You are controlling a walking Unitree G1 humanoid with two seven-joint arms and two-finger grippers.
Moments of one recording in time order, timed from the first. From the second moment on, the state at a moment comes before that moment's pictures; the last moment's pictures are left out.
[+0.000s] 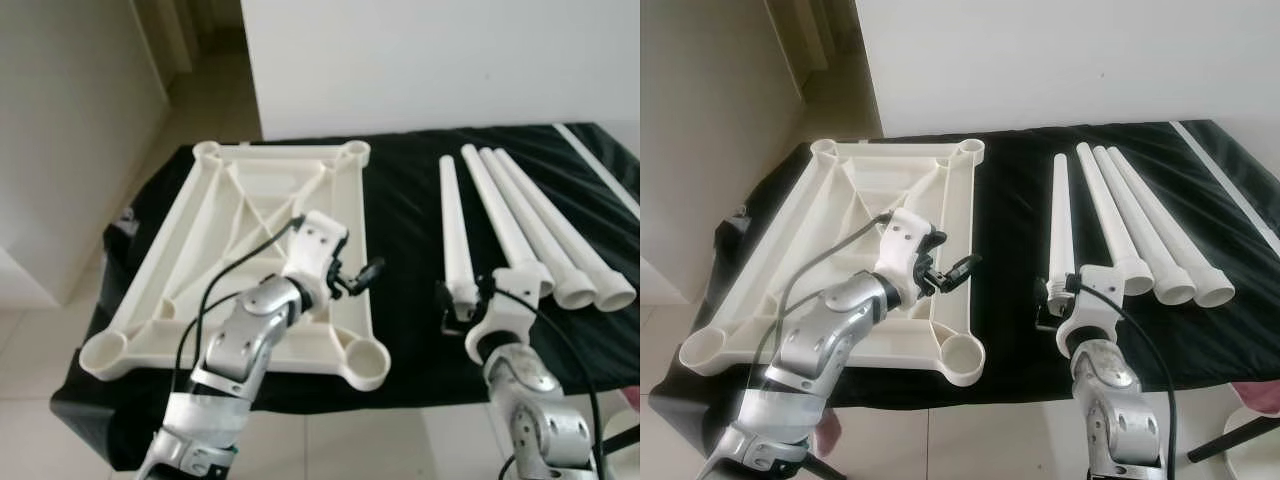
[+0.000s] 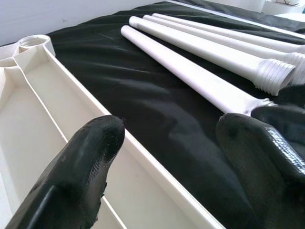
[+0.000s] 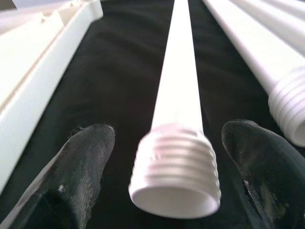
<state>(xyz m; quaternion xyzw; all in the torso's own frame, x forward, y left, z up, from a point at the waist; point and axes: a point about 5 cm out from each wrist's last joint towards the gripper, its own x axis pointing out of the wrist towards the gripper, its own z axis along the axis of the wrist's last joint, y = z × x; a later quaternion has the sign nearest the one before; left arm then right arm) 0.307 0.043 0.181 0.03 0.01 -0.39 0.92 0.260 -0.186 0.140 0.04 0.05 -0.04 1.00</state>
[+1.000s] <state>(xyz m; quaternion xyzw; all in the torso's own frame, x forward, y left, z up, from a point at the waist) 0.260 0.027 0.188 0.05 -0.02 -0.58 0.81 0.352 -0.217 0.168 0.07 0.09 -0.07 0.99</state>
